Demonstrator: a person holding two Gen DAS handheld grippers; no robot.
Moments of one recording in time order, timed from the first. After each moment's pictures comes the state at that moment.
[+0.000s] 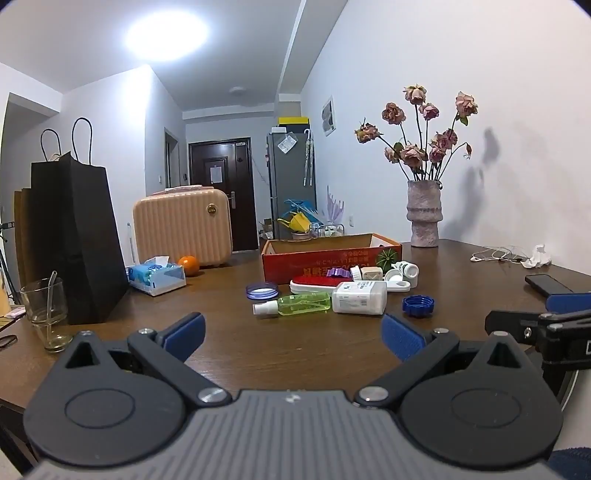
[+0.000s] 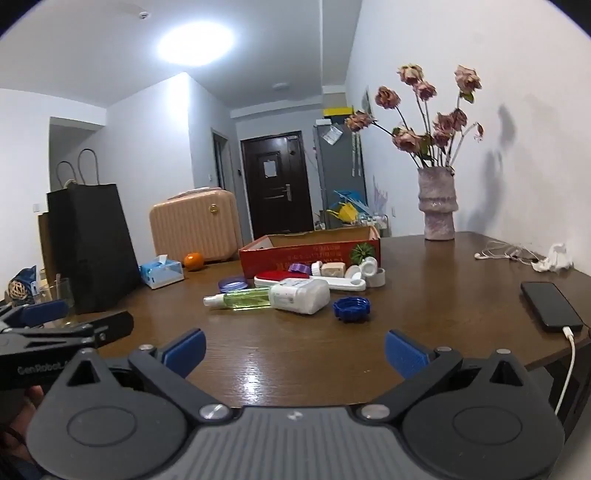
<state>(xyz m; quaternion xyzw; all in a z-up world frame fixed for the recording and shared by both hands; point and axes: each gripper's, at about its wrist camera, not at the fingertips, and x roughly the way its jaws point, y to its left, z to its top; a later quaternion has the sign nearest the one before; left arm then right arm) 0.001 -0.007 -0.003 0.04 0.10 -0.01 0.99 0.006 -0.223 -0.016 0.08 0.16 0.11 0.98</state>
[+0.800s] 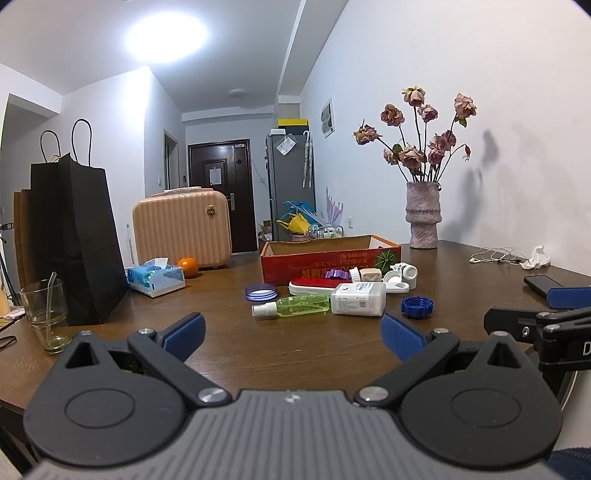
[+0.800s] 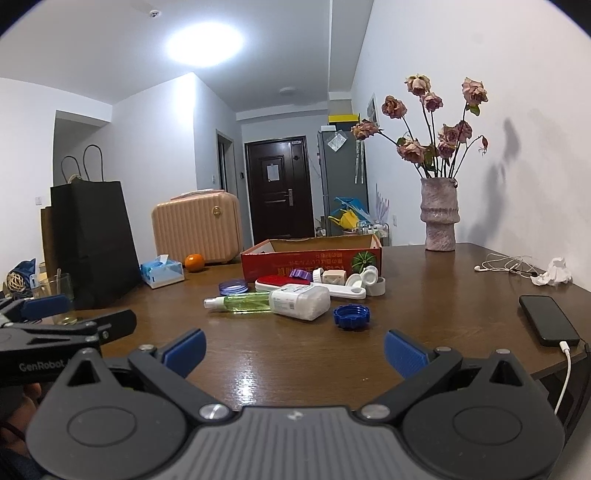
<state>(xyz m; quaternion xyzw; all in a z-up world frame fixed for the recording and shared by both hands) -0.001 -0.004 -0.003 0.04 0.10 -0.01 0.99 0.002 -0.223 -0.013 0.07 0.15 0.11 0.98</state>
